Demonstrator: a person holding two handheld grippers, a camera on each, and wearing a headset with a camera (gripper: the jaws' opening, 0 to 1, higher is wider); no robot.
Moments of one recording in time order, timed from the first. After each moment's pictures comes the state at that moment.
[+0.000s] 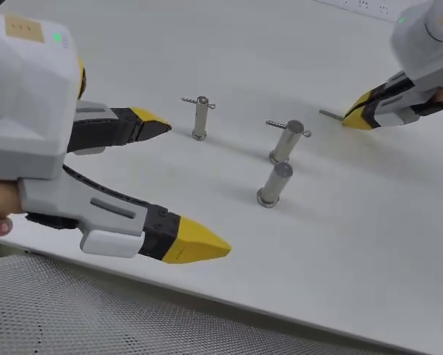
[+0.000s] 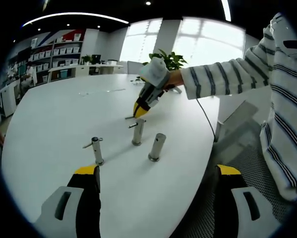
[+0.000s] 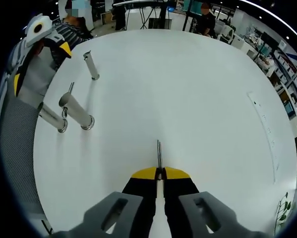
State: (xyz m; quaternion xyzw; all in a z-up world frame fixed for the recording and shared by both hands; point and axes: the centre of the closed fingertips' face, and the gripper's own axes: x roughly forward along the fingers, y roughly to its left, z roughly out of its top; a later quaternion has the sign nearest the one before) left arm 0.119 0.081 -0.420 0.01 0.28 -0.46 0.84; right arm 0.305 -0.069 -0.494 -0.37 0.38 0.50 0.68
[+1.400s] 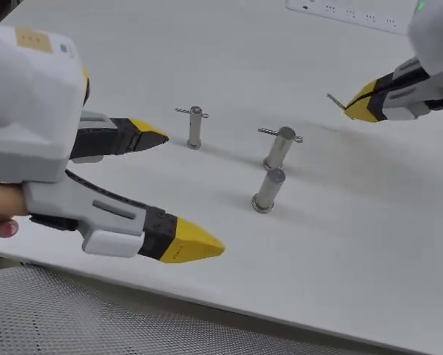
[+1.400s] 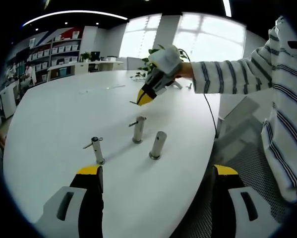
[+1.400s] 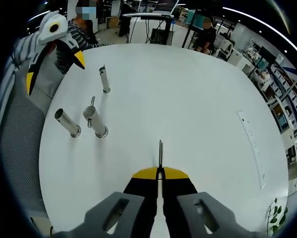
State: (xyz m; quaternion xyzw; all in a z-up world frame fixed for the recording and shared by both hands) left arm 0.122 0.080 -0.420 0.02 0.29 -0.46 0.84; right arm 0.293 -0.064 -0.449 -0.38 0.32 0.51 0.71
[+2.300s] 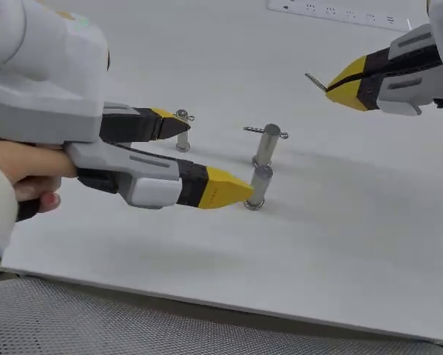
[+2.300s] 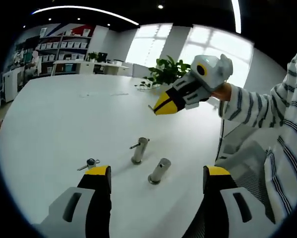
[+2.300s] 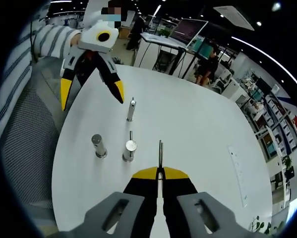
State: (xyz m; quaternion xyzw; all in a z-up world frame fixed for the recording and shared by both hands) left arm 0.158 0.054 -0.403 -0.06 0.28 -0.45 0.84; right arm 0.245 -0.033 -0.397 -0.40 0.20 0.53 0.72
